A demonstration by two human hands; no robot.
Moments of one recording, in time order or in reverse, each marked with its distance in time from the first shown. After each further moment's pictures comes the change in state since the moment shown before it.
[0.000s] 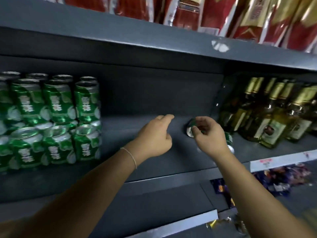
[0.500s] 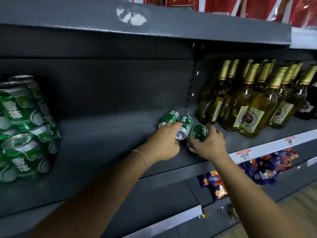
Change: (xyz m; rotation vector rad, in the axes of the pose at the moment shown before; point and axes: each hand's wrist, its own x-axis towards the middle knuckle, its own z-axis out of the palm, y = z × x) left_hand 0.075 0.078 0.118 -0.025 -0.203 0.034; right_hand 0.043 0.135 -0.065 -0.365 -0.081 0.355
